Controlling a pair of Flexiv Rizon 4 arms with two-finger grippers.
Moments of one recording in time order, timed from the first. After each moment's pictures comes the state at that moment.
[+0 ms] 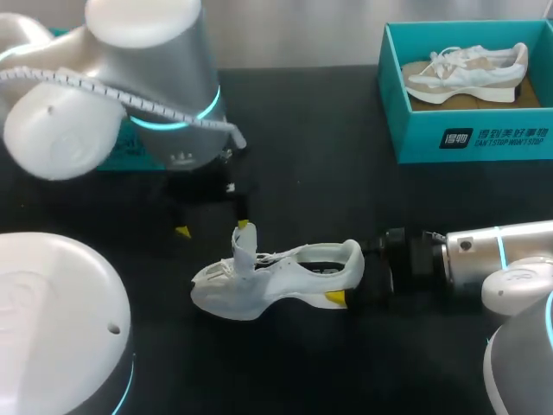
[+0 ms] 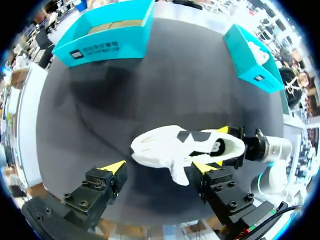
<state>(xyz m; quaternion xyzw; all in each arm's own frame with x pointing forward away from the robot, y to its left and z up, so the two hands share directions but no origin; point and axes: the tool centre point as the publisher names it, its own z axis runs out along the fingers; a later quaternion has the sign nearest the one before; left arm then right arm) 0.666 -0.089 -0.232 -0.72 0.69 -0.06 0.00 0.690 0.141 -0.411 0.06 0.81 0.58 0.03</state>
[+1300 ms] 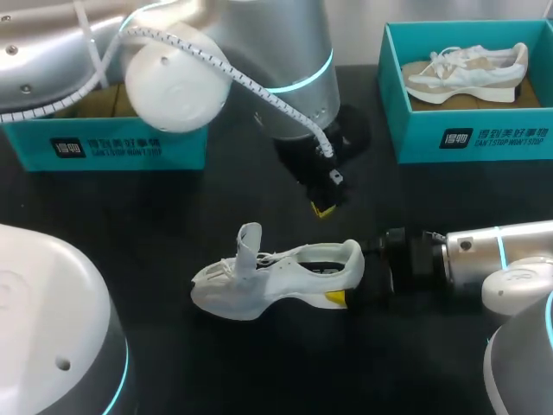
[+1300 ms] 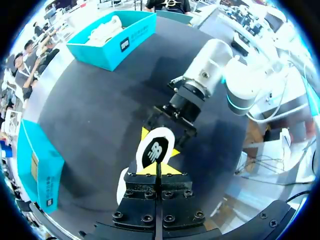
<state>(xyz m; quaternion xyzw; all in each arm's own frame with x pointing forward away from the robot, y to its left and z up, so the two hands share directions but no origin) 0.677 -0.231 -0.219 -0.25 0.96 -0.11 -0.02 0.690 0.141 -0.411 0.06 0.81 0.58 0.03</state>
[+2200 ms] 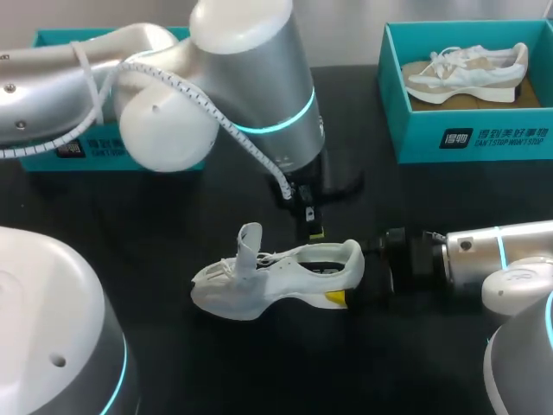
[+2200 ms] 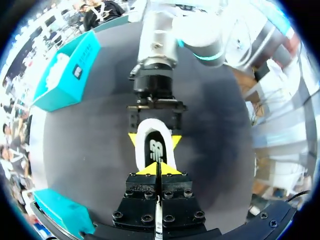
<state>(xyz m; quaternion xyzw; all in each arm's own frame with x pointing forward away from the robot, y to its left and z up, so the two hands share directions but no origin) 0.667 -0.219 -0.267 0.04 0.99 -0.12 0.01 0.690 0.141 -0.411 0.06 0.81 0.58 0.03</state>
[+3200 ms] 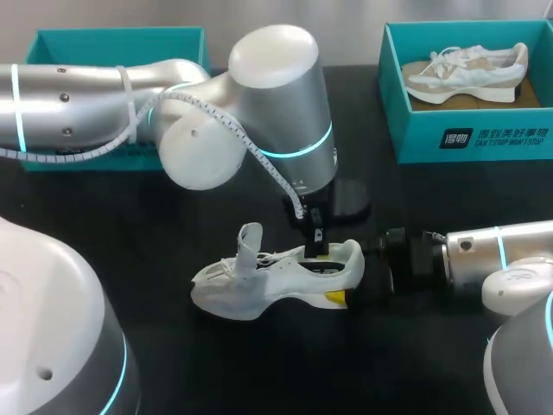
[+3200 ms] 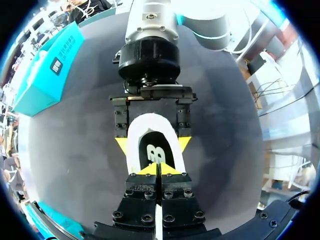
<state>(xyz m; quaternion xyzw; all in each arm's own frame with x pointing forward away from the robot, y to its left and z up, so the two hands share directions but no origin) 0.682 -0.237 -0.337 0.06 0.99 -0.11 -0.03 0.690 0.141 -0.411 0.06 0.81 0.58 0.03</state>
